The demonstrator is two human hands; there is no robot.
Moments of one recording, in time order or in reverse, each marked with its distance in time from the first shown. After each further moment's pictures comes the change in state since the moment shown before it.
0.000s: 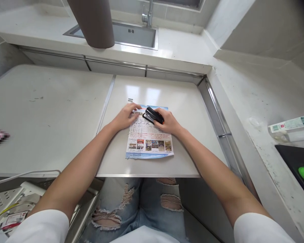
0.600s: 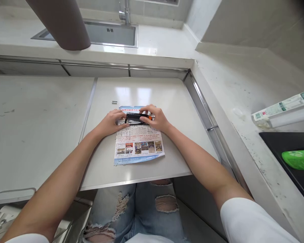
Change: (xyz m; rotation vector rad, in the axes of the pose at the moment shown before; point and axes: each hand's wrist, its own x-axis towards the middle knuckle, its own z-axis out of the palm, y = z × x) left_hand 0.005 -0.004 0.001 0.087 -0.175 0.036; right_hand 0.002 0.022 -0.002 0.171 0.208 -0.117
